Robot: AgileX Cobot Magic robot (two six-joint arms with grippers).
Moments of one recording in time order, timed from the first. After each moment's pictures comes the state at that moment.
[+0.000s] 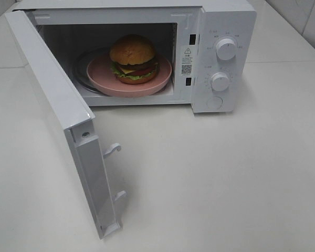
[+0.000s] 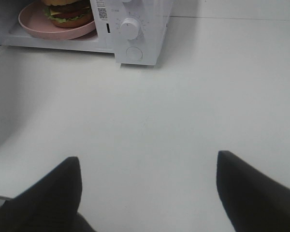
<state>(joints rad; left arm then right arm) 0.01 0.00 -0.50 -0.20 1.06 0.26 0.24 0.00 -0.50 0.00 1.01 -0.01</state>
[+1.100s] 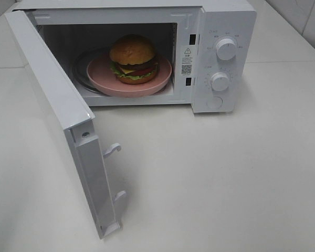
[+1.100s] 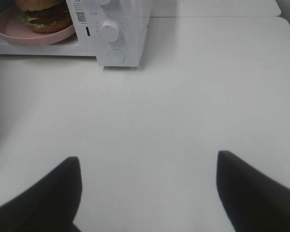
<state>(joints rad) 0.01 0.28 -0.51 -0.35 0.76 0.28 0.17 0.00 -0.50 0.00 1.01 0.00</state>
